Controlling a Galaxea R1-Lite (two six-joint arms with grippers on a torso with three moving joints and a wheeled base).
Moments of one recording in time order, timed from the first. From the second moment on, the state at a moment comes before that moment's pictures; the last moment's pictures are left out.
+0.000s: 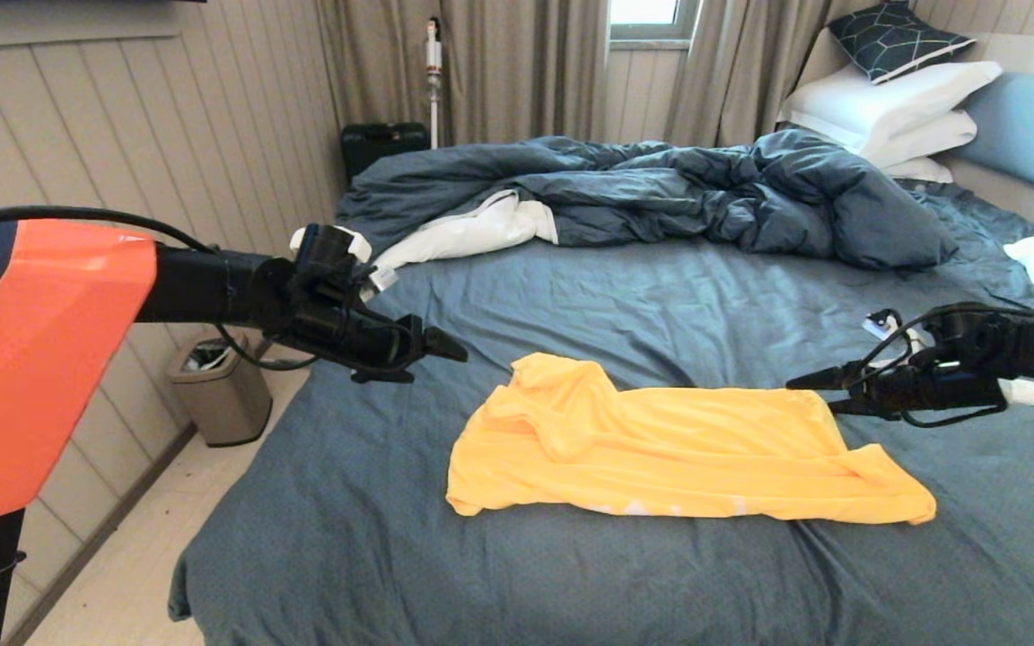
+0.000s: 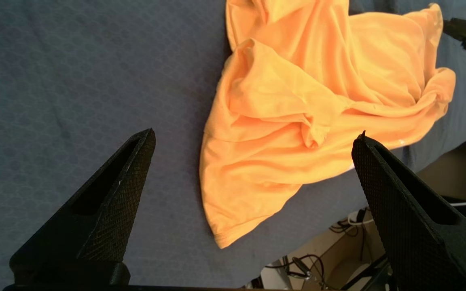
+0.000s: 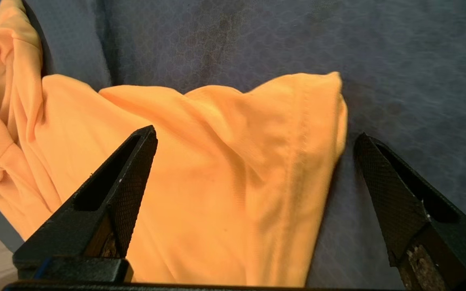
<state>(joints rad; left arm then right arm) -0.31 2.23 -1.75 0.31 -0.51 -0.34 -0.44 2.49 -1.95 0.44 0.79 -0.14</state>
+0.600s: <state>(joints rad) -0.32 2.23 -1.75 0.31 -0.51 -0.34 -0.41 2.51 -1.95 0.43 0.78 -0.14</state>
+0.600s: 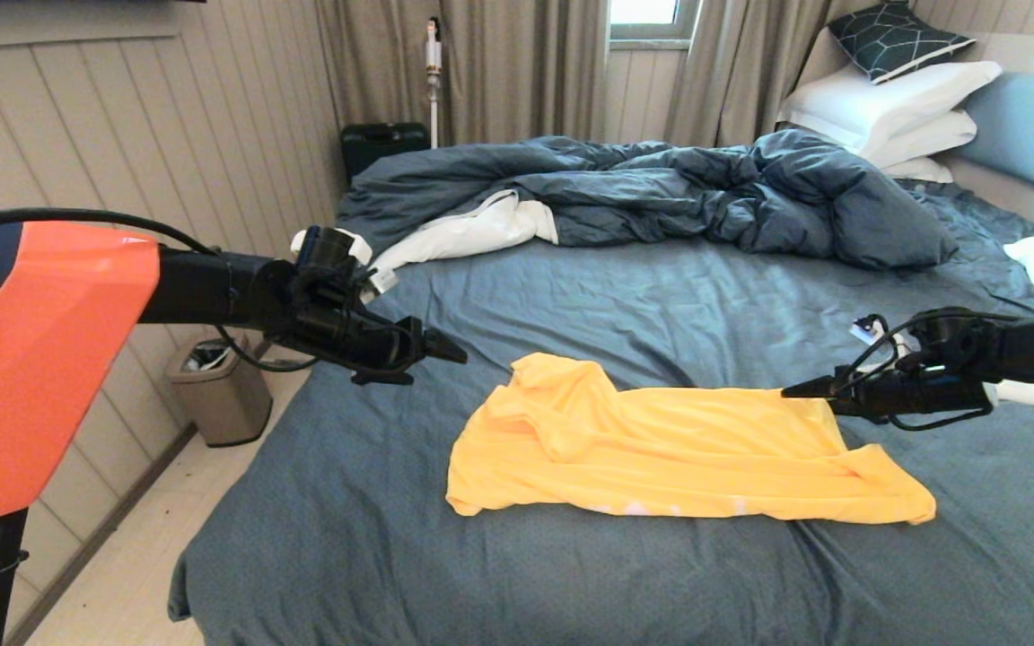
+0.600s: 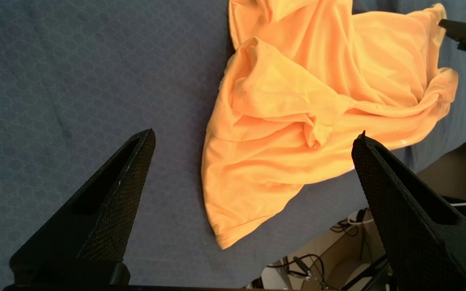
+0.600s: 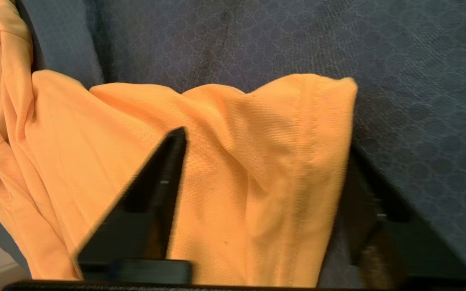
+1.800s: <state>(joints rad) -0.32 2.24 -1.75 0.31 -0.51 -0.34 -0.42 2.15 -1.54 0.30 0.79 -0.22</state>
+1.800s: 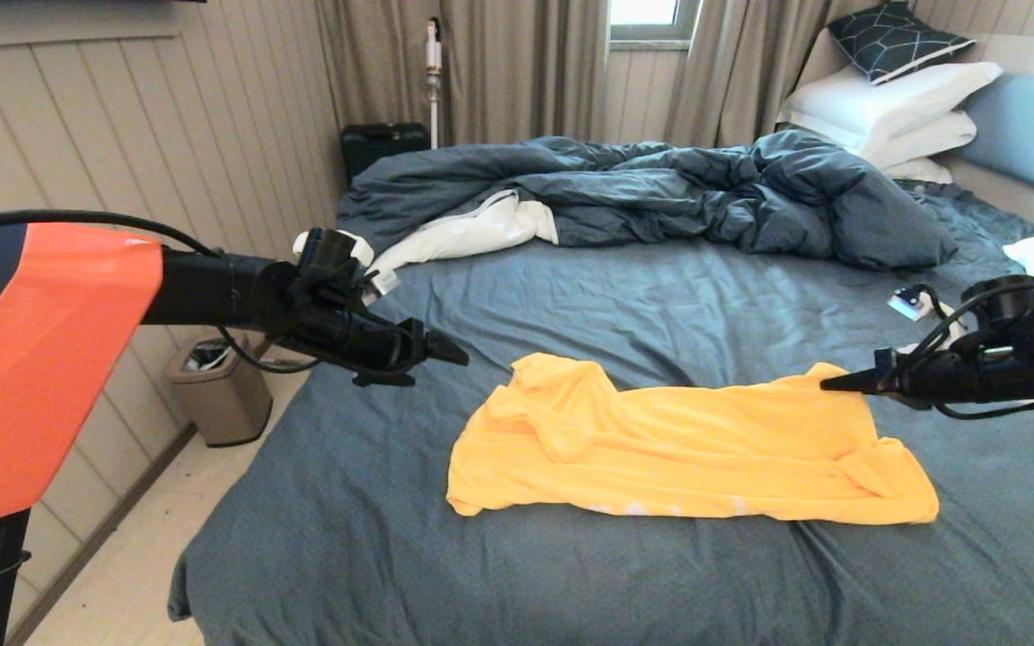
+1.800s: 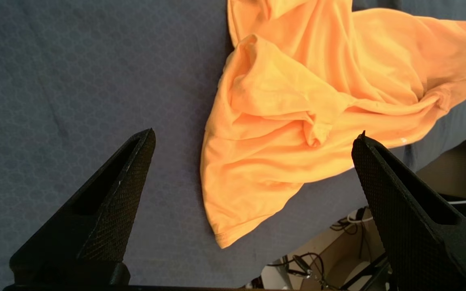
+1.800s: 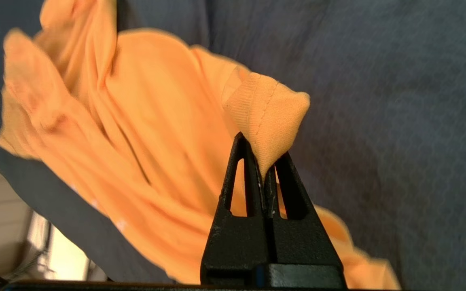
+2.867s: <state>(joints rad) -0.34 2.26 -1.74 0.31 -0.51 -0.34 -0.56 2.02 -0.96 -0.15 0.80 -0.44</state>
